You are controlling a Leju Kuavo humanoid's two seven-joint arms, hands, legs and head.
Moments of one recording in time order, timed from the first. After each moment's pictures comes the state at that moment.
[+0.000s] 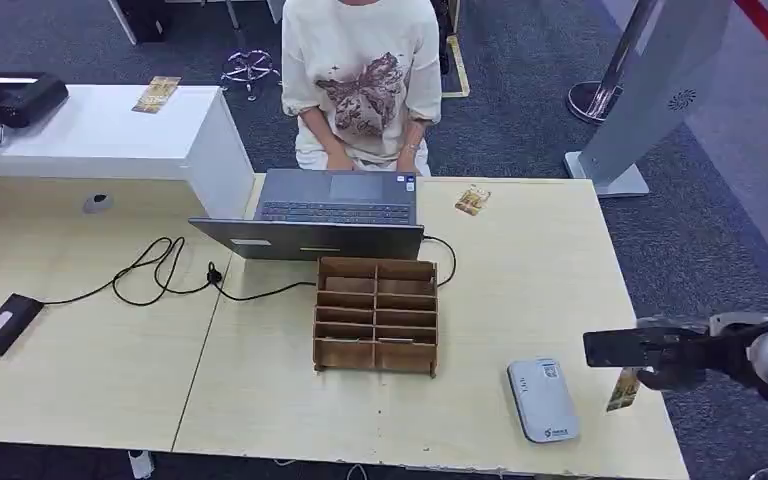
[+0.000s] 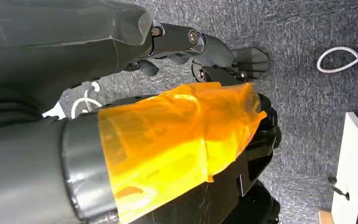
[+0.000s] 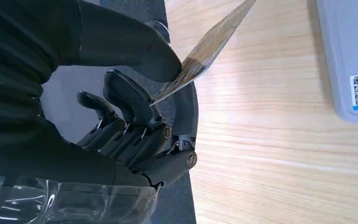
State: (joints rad) left arm -0.09 -0.17 1.12 -0.23 -1.00 -0.23 -0.26; right arm 1.55 -2.07 -0.93 -1.59 -0.56 0.17 0.18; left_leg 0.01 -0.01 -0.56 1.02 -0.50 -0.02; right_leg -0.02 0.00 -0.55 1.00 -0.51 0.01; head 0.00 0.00
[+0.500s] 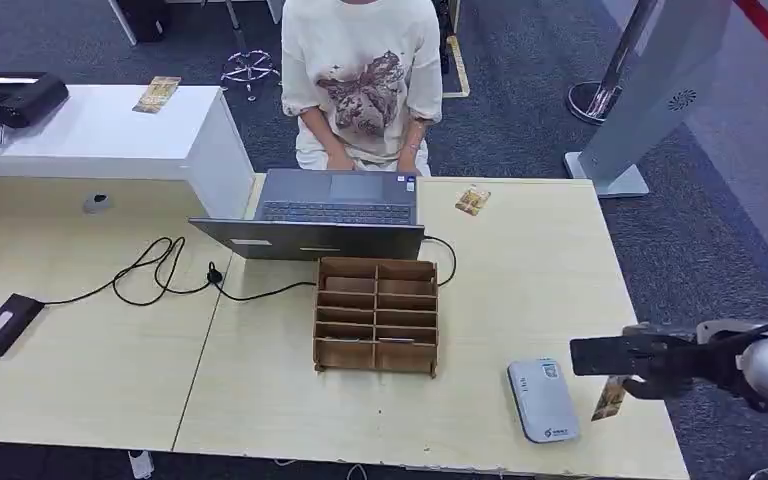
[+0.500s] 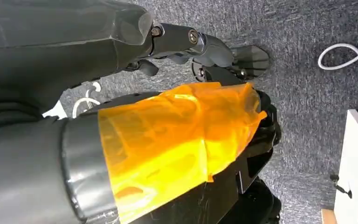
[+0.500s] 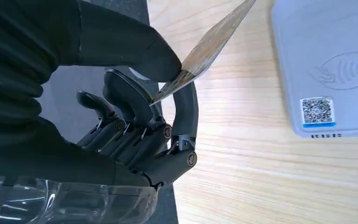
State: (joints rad) left arm -0.10 -0.17 1.12 -0.23 -1.00 -0.23 -0.25; right arm 1.55 -2.07 -0.94 -1.68 -0.60 0.14 0.22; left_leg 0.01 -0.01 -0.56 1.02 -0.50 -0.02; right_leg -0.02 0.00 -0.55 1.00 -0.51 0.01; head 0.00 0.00
